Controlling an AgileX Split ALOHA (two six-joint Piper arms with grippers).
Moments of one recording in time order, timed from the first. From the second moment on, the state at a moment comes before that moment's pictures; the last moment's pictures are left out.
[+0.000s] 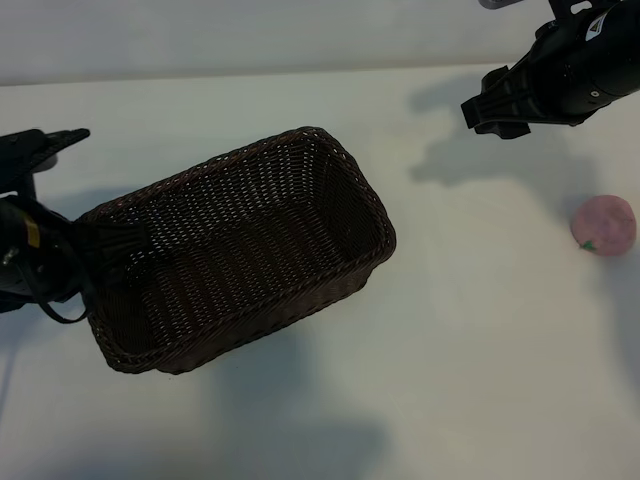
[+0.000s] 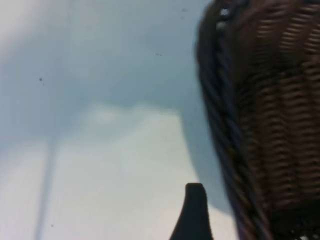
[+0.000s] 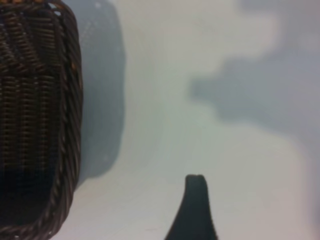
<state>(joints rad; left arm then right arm) -0.33 1.31 -0.73 0.22 0.66 -0.76 0.39 1.59 -1.24 0.18 0.68 -0.14</state>
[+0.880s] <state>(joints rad) -0.16 1.55 -0.73 -0.12 0.50 -0.40 0.39 1.59 -1.24 0.18 0.67 -0.14</state>
